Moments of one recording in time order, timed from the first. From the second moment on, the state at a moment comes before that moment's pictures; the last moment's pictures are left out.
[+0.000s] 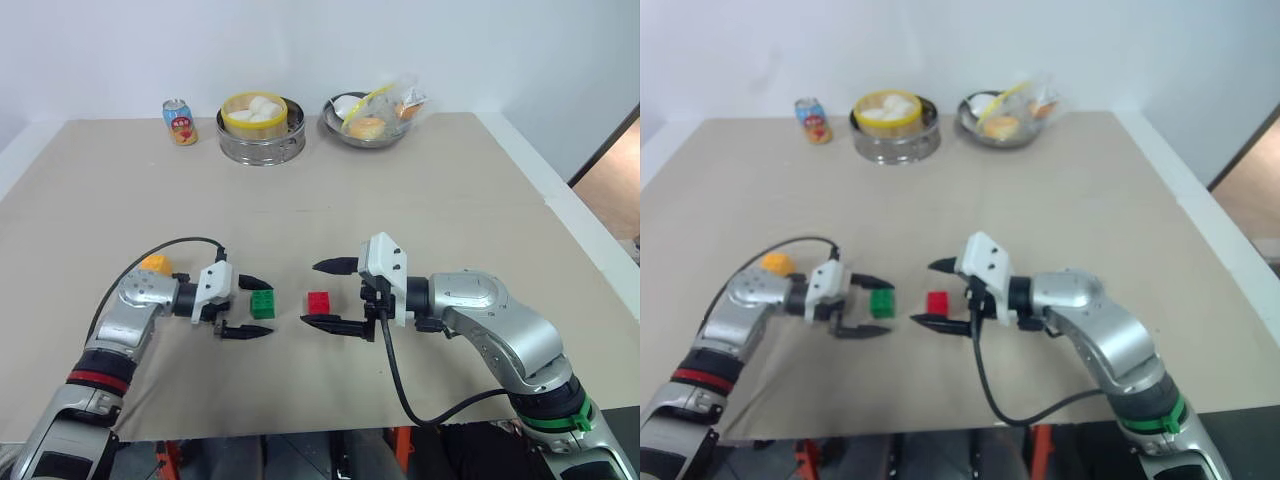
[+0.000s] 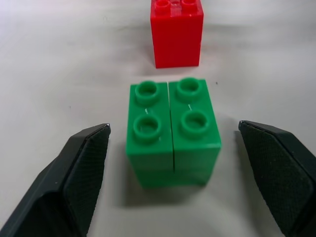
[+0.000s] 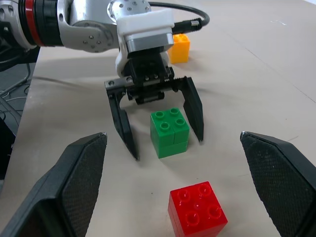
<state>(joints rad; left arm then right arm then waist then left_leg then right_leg) -0.48 0.60 -0.16 0.35 -0.24 -0.14 -1.39 -0.46 -0.59 0.23 -0.48 0.46 0.66 0.87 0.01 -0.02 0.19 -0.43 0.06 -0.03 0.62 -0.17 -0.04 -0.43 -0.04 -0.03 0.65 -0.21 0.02</state>
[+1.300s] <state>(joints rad) -0.07 0.32 0.34 -0.26 -0.30 0.34 -0.24 -0.52 -0.53 0.24 -0.35 0.42 0.56 0.96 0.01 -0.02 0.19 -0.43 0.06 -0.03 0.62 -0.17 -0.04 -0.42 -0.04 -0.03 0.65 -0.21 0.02</state>
